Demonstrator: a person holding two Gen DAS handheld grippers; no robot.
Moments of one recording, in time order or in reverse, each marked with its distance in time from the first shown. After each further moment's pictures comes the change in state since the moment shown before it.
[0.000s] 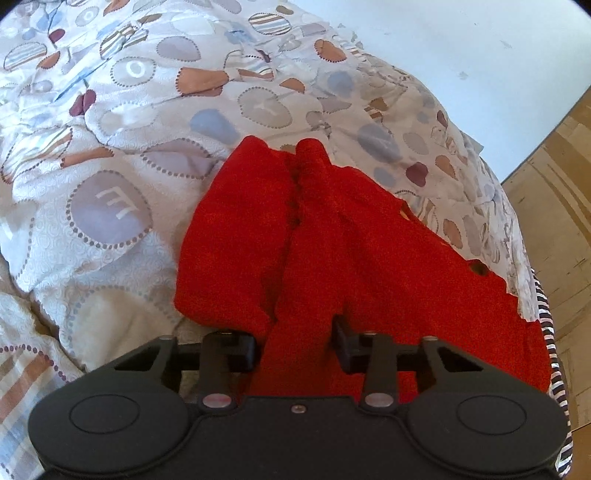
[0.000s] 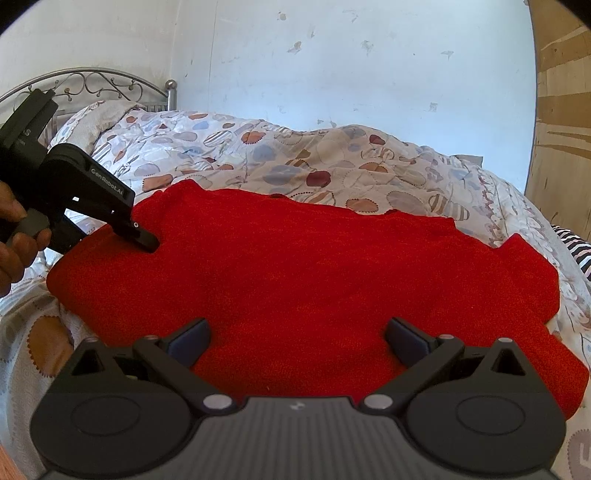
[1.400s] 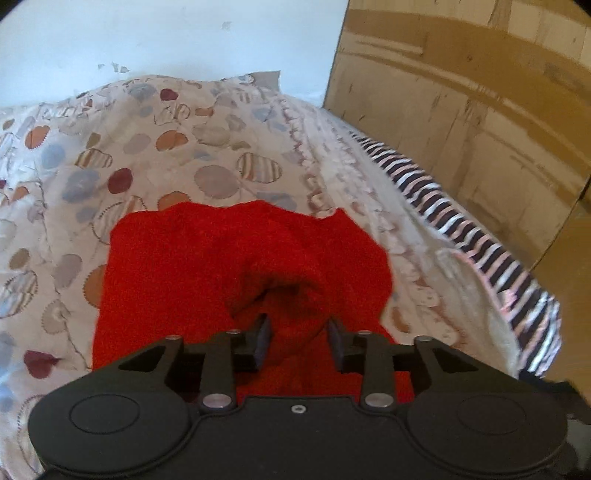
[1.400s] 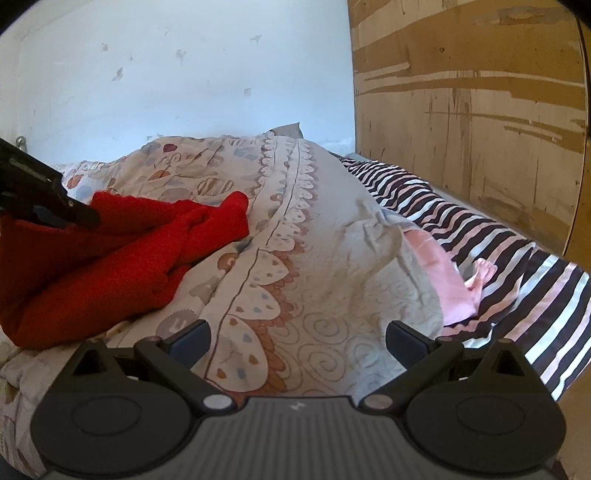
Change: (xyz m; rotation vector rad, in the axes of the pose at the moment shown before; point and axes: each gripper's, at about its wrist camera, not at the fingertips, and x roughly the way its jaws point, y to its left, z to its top) left arm -0.024 -0.247 -0.082 0.639 0.056 -0.242; right arm -0.137 -0.155 -0.065 0.360 0.016 -0.383
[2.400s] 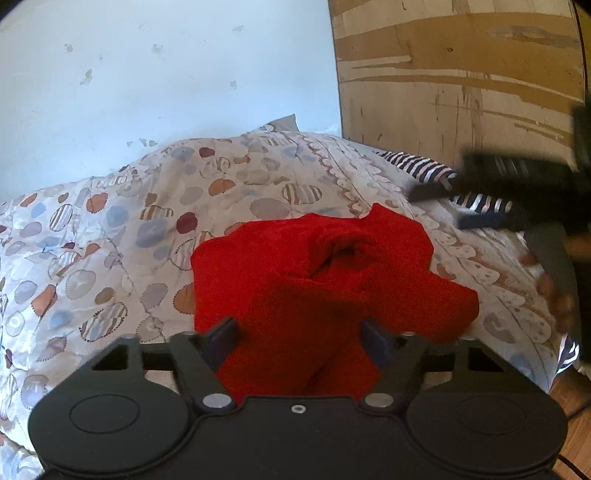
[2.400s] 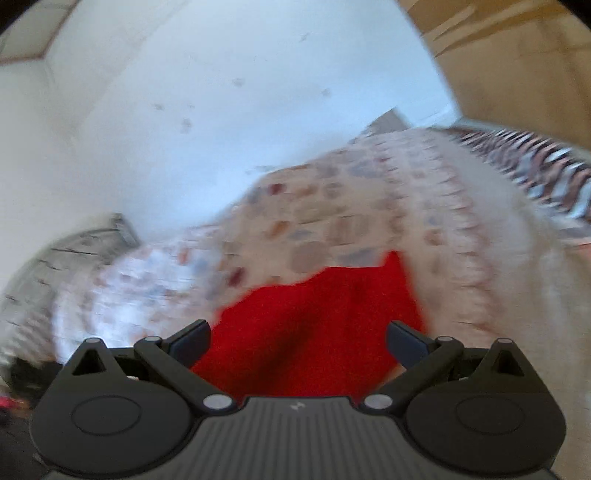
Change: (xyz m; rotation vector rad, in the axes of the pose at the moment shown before) left arm -0.057 0.003 -0.063 0.238 -0.136 0.222; right arm 0.083 0.034 0.115 0.261 0.056 0.536
